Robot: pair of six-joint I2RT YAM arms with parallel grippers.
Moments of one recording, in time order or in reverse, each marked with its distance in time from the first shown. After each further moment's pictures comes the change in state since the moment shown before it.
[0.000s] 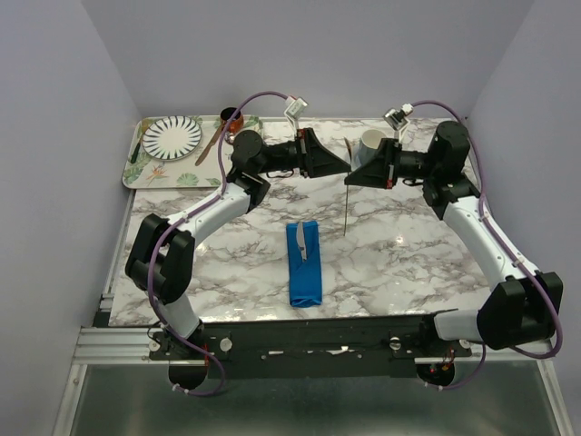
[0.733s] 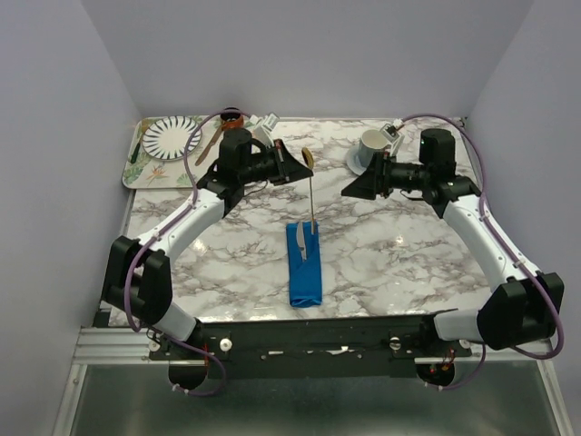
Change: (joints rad) left arm 0.114 -0.180 -0.106 -0.686 -0.278 0.377; right arm 0.014 -0.008 0.025 -0.436 0.264 -0.353
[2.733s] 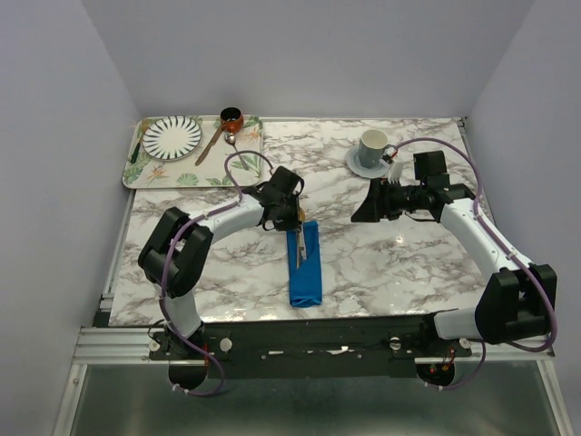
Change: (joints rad) left arm -0.191 0.263 0.013 -0.557 -0.584 0.105; right arm -0.045 0.032 -0.110 -0.299 0.209 -0.290
